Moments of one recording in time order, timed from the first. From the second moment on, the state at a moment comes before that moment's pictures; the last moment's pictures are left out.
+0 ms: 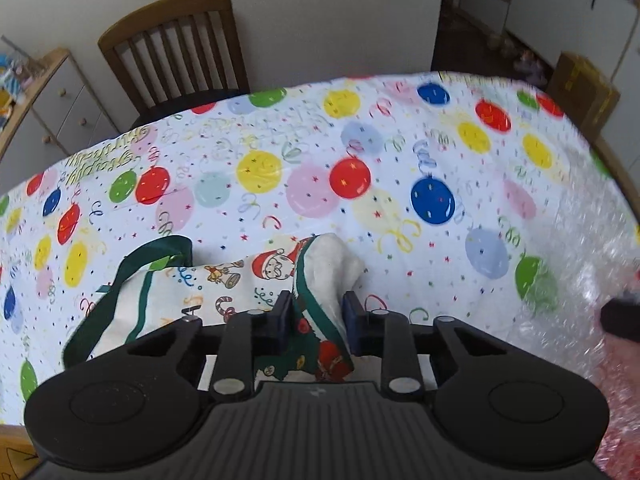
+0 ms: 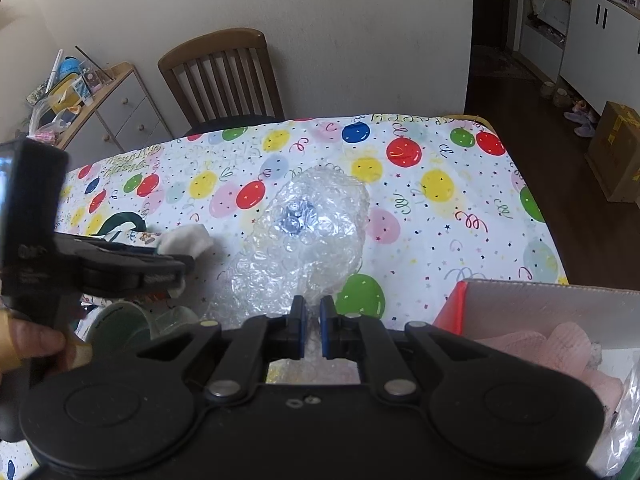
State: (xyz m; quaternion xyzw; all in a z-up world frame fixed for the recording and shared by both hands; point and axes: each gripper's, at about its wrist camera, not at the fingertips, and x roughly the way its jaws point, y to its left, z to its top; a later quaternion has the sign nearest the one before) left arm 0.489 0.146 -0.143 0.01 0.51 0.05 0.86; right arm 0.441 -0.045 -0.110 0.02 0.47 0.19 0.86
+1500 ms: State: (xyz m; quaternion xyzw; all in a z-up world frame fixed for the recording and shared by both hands) left arm 0.352 0.028 0.134 -0.07 0.26 -0.14 0.95; right arm 0.339 -0.230 0.000 0.07 0.37 0.17 0.91
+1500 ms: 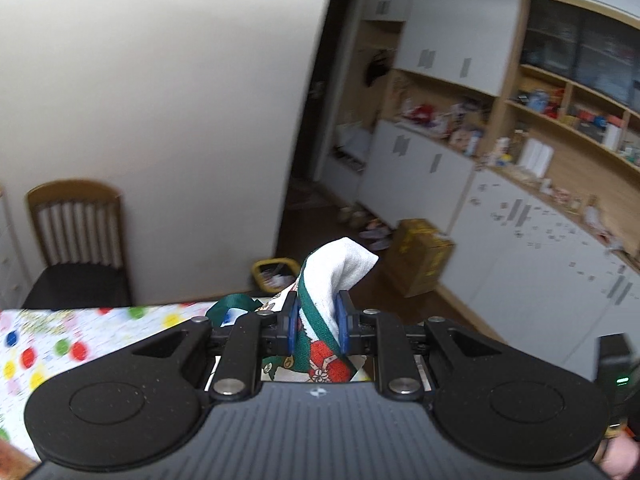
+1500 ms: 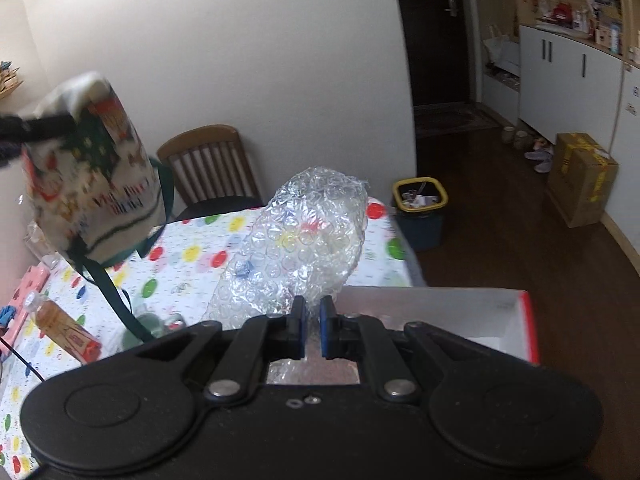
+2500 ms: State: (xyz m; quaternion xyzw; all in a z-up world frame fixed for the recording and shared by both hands) left arm 0.358 -0.155 0.020 -0.01 0.27 -0.25 0.93; right arm 0.376 -0.333 -0.066 0.06 0.43 0.15 0.89
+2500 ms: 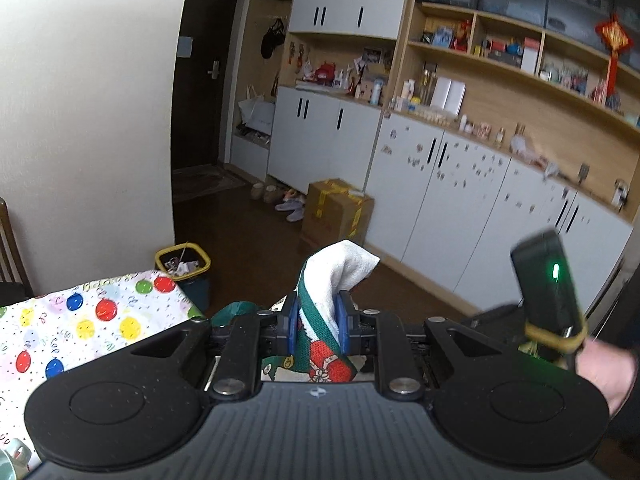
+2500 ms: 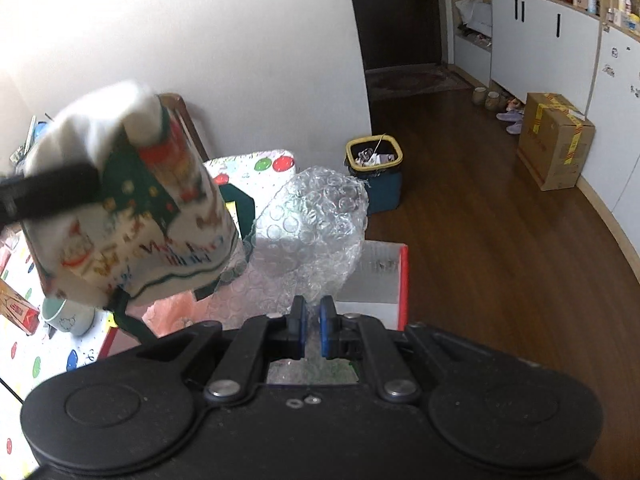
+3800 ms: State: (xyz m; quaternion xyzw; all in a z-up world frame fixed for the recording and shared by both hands) left arm 0.347 -0.159 -0.096 -0.03 0.45 -0.24 0.86; right arm 0.400 -0.330 -0.110 0.03 0.47 0.16 0.87
